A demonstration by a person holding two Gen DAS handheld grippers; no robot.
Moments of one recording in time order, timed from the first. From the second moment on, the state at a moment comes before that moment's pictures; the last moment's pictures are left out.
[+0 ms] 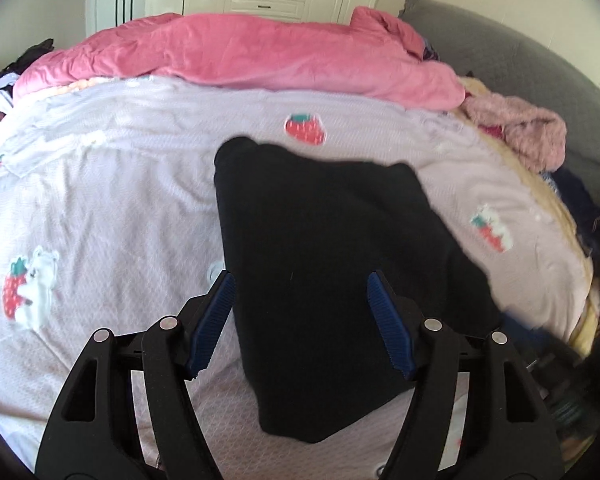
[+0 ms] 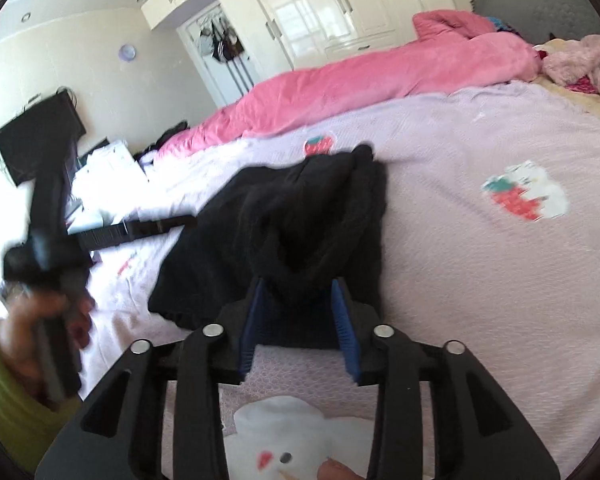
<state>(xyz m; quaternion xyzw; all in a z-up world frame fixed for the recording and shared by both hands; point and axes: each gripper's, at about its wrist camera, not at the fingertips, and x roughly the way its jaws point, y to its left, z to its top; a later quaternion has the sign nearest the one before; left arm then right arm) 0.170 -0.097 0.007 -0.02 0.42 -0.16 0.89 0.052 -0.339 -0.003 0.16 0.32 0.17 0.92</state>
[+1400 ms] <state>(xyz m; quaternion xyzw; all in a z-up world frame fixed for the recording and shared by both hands) 0.153 -0.087 0.007 -0.05 0.41 -0.19 0.89 0.147 -0.298 0.049 0.04 0.34 0.18 0.92</state>
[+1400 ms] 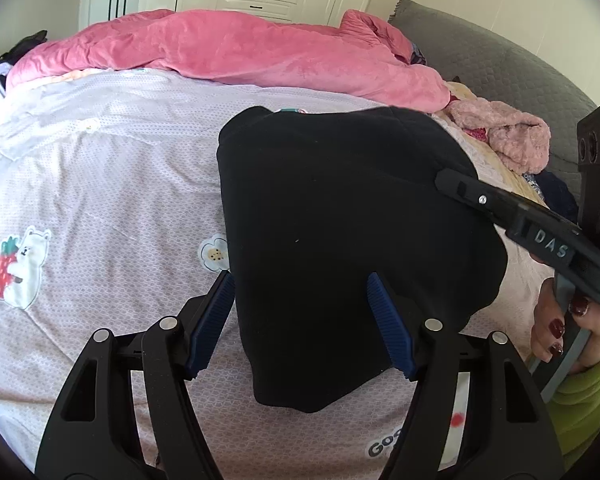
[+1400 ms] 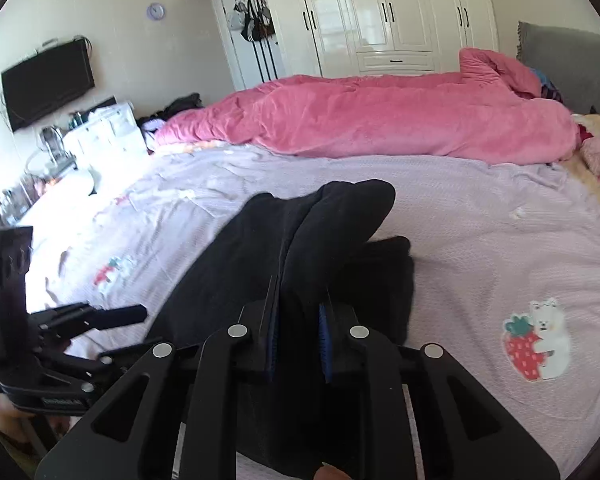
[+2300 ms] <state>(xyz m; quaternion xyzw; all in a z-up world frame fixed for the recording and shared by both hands) 0.148 -0.094 -0.014 -0.04 0.44 -0.19 0.88 0.111 -0.344 0.007 0.13 0.39 0.19 0.89</state>
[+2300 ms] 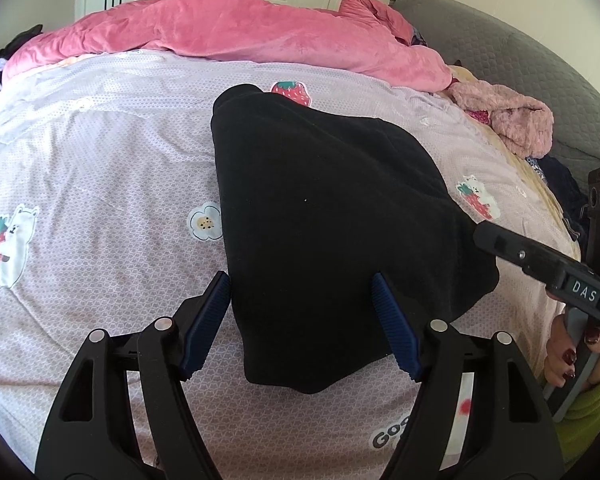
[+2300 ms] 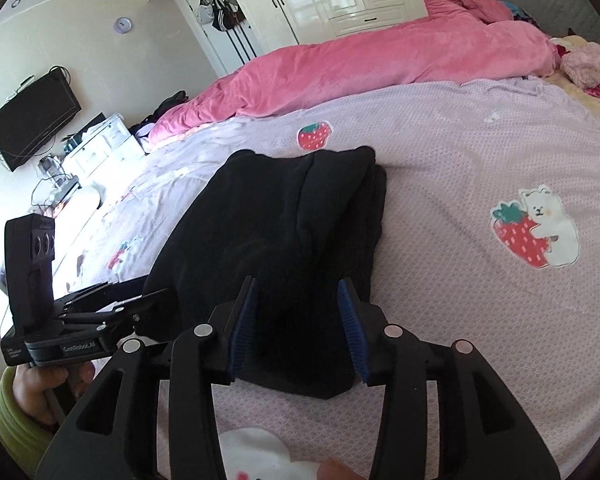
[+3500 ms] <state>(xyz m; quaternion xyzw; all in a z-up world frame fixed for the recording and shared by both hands) 0.125 -0.083 -0.002 -0.03 0.42 -0.18 0.89 0.102 -0.322 -0.007 0.06 0.43 0.17 0.89</state>
